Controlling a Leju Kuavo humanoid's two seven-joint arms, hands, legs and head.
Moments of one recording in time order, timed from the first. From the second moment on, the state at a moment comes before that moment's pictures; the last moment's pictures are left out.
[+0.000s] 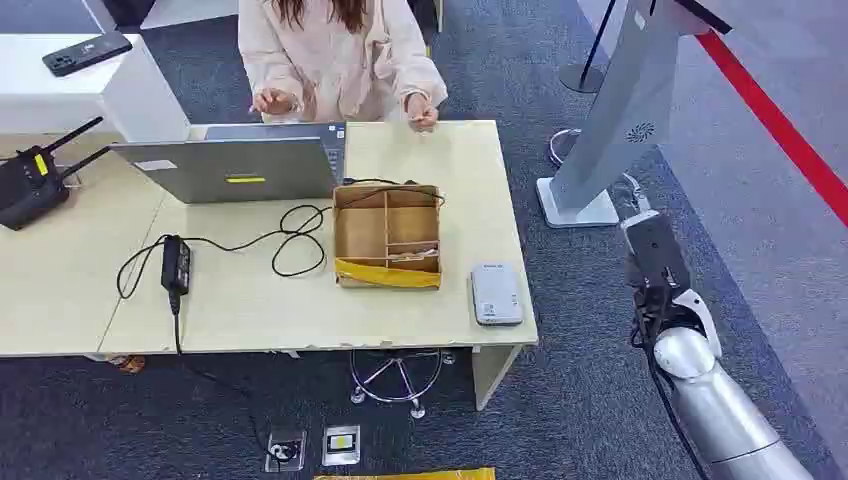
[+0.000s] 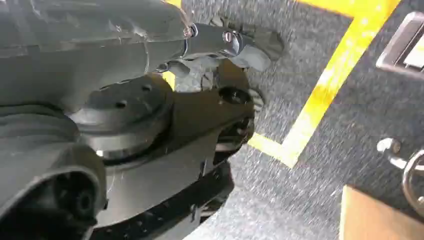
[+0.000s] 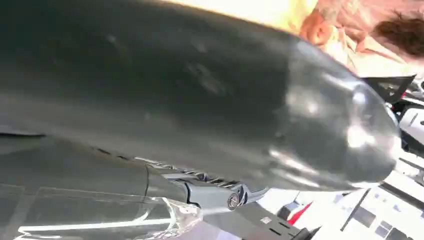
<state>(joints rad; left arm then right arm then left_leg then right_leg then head) -0.08 0.03 -0.67 -0.20 1.01 -0.06 -0.02 -0.31 -0.47 0.34 -1.31 -0.04 -0.21 -0.11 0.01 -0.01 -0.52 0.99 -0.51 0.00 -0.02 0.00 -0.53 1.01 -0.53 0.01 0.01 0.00</state>
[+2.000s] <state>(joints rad) -0.09 0.03 -0.76 -0.20 1.06 0.00 -0.01 -0.82 -0.26 0.93 -0.90 0.72 -0.29 0.25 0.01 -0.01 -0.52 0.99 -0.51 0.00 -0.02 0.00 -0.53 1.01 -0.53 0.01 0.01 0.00</state>
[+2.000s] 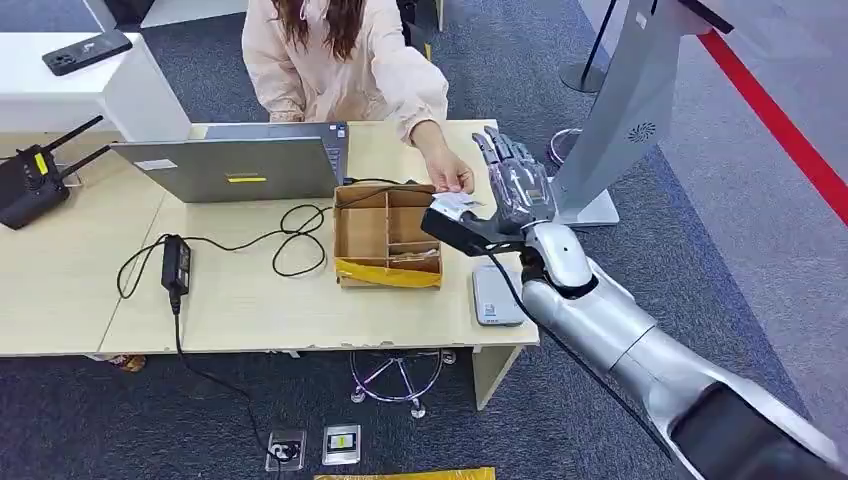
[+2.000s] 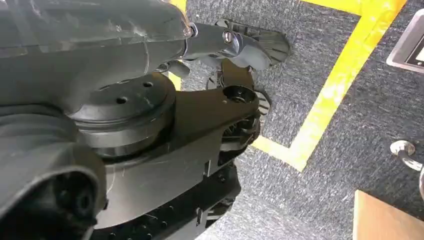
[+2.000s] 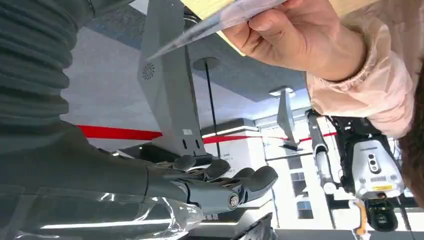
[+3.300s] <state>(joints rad) -0.10 0.04 -0.81 -0.20 1.07 0.01 -0.01 -0.83 -0.25 0.94 -0.84 0.69 -0.28 0.23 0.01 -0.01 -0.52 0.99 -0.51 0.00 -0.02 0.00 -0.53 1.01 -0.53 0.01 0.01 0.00</state>
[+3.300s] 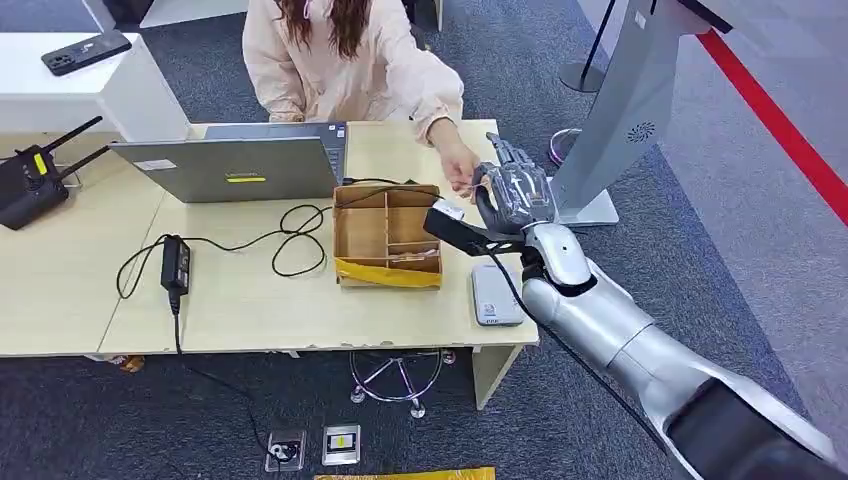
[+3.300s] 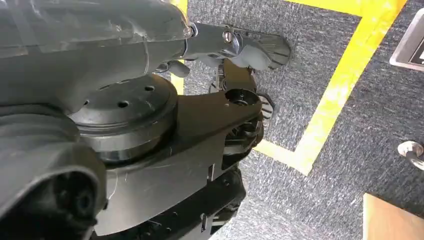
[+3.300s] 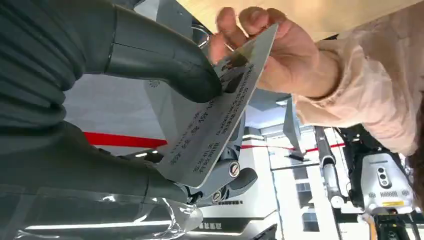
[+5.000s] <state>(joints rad) -0.09 0.05 -0.83 -0.20 1.12 0.02 -0.02 -0.66 -0.30 0.94 -0.76 0.65 -0.24 0.21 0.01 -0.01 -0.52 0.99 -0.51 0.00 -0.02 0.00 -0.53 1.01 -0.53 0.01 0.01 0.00</state>
